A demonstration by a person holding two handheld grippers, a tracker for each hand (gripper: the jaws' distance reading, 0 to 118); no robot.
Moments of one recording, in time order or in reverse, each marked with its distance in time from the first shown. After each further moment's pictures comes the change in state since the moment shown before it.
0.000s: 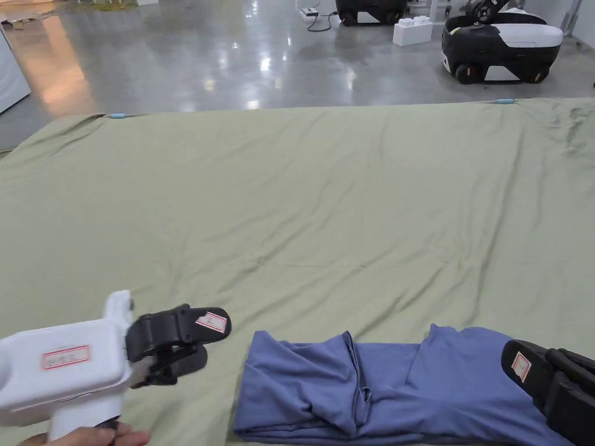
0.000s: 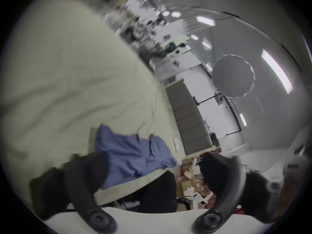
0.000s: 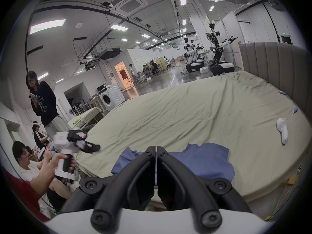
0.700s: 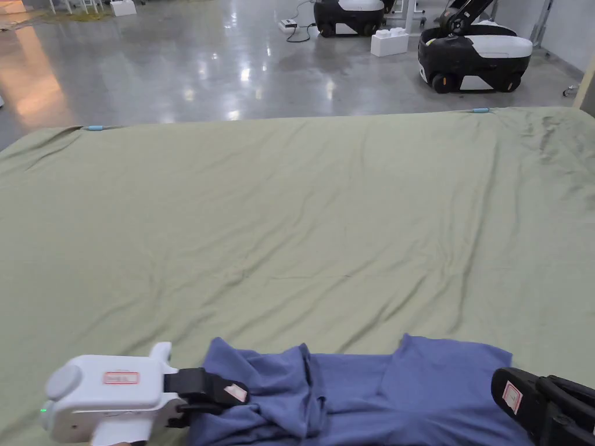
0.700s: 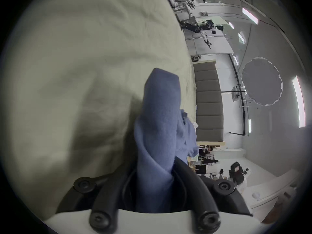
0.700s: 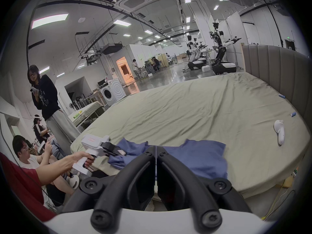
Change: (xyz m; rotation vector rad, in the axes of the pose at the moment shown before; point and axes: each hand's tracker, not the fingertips) left arm -0.077 0.023 -0.025 -0.189 0.118 0.130; right arm -0.019 0.000 0.016 -0.042 -0.003 0.042
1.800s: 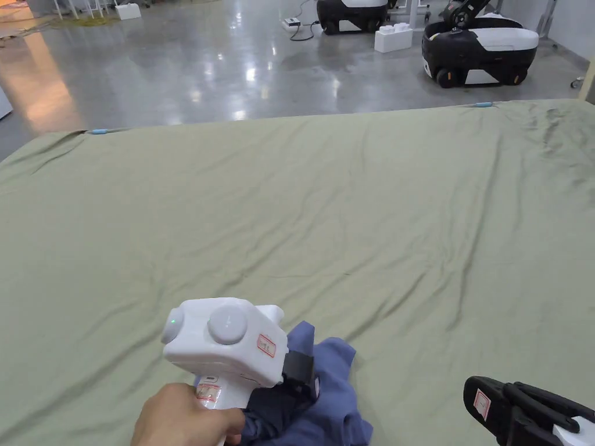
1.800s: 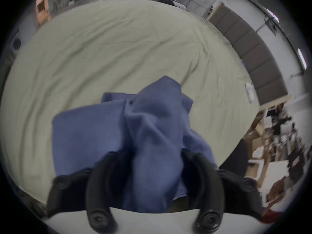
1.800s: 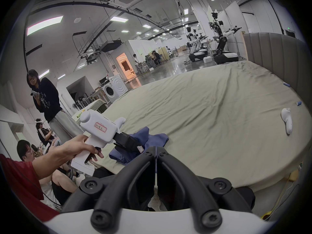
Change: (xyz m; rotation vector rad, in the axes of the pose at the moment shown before) left arm 0.159 -0.032 -0.135 -0.132 0.602 -0.409; right arm 0.012 -0.010 -0.014 -0.055 0.034 -0.058
